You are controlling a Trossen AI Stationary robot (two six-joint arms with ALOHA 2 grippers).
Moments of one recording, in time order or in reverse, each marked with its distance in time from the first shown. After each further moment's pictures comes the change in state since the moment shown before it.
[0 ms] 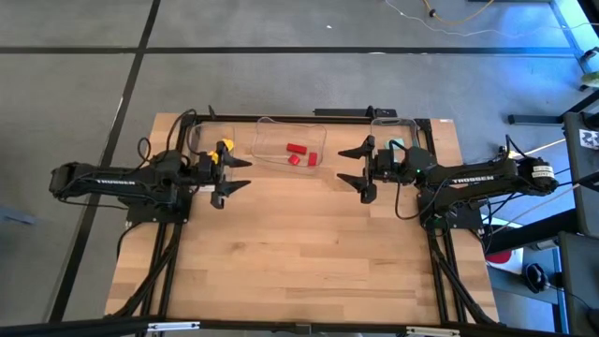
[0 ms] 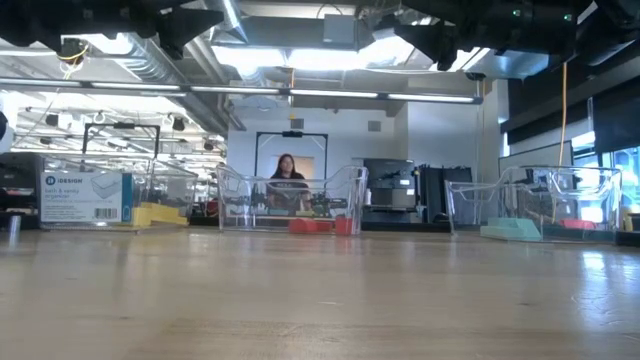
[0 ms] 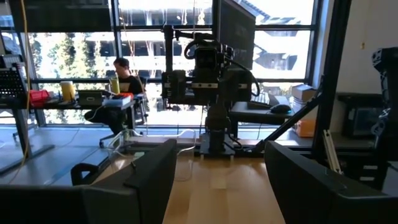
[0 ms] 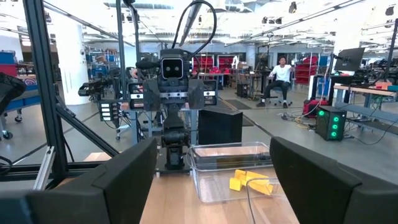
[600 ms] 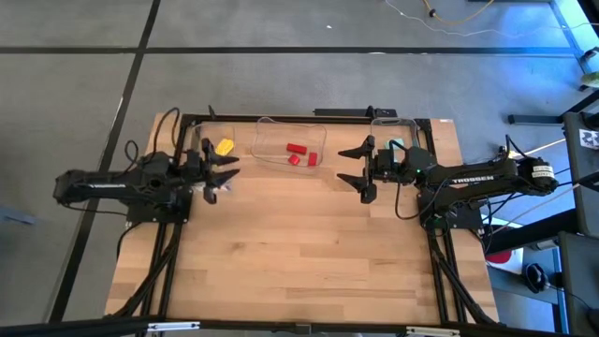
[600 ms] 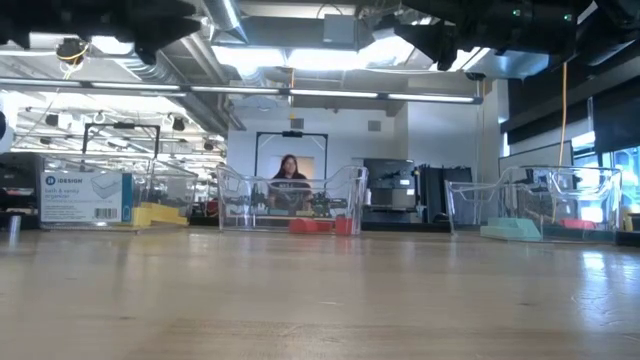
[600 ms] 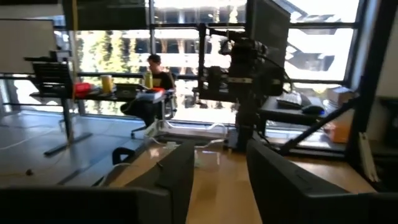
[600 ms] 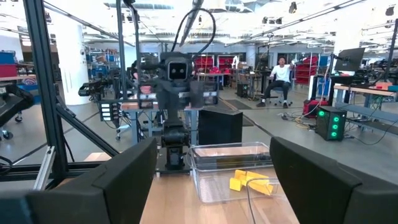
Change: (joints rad) left arm -0.011 -0.221 -0.023 -0.220 -0.167 -0.002; right arm 0.000 0.000 0.000 0.001 0.000 0.000
